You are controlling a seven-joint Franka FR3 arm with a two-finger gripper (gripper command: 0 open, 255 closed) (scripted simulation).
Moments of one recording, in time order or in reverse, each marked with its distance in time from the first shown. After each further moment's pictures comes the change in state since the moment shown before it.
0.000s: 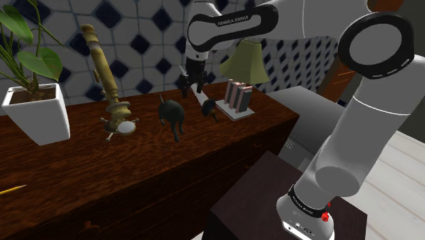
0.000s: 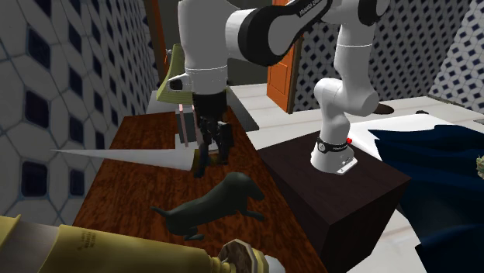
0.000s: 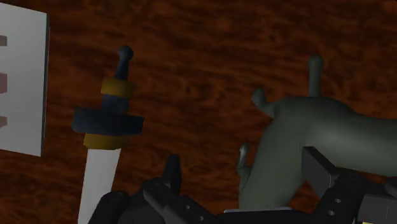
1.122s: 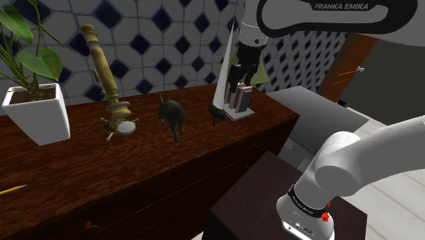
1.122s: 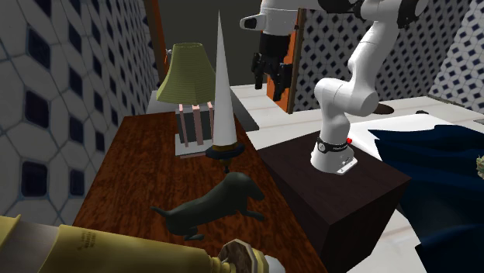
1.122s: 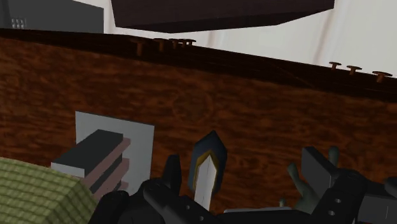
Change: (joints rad) arm -0.027 -0.659 -0.005 -0.407 -0.094 -0.218 0.049
